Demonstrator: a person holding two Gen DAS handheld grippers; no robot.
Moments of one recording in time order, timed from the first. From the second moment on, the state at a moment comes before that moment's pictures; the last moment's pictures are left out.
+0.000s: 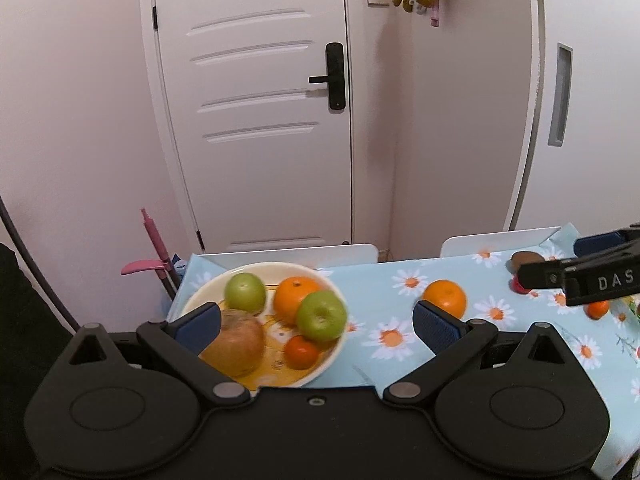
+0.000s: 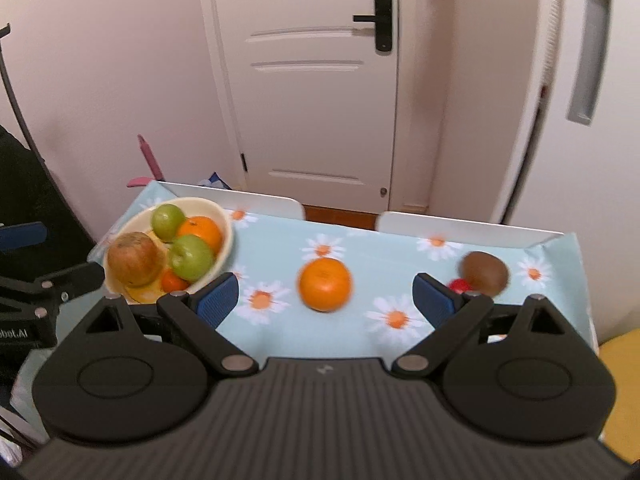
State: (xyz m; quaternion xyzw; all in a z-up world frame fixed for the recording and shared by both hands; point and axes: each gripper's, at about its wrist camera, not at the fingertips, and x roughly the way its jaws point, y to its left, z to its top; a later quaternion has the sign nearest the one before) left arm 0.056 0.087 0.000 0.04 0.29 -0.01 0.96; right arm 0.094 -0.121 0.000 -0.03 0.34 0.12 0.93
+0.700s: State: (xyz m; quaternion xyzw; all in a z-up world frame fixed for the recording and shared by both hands) left arm 0.141 -0.032 -0.073 0.04 0.32 0.02 0.95; right arm 0.169 -0.241 -0.077 -0.02 0.38 0.10 0.92
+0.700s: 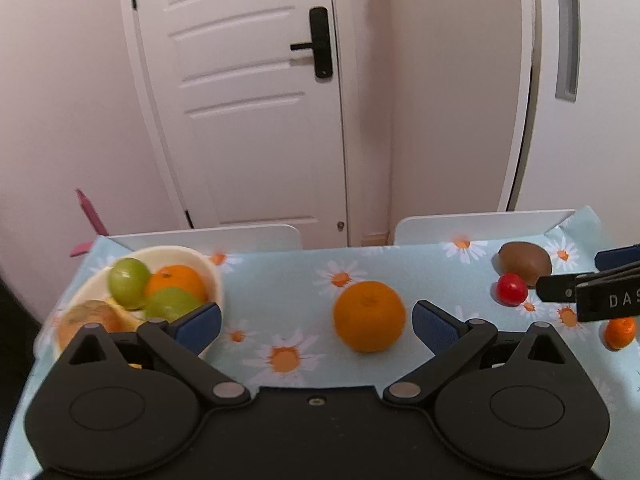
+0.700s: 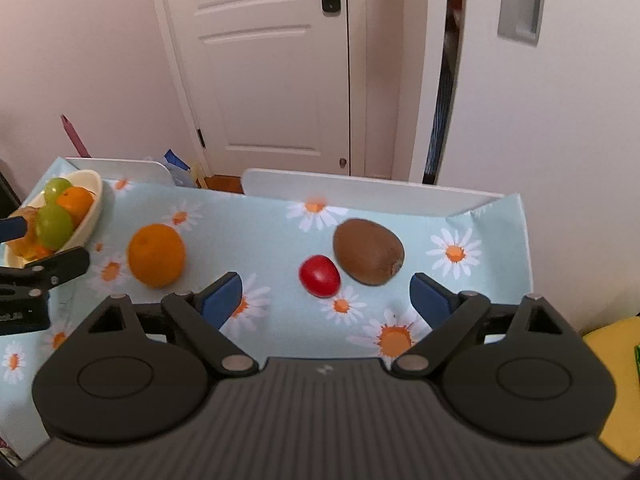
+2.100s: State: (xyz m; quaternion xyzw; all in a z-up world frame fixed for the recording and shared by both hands) left arm 0.175 -0.048 -0.123 0.05 0.36 0.00 0.93; right arm 0.210 -0.217 -0.127 -0.01 0.39 0.09 0.91
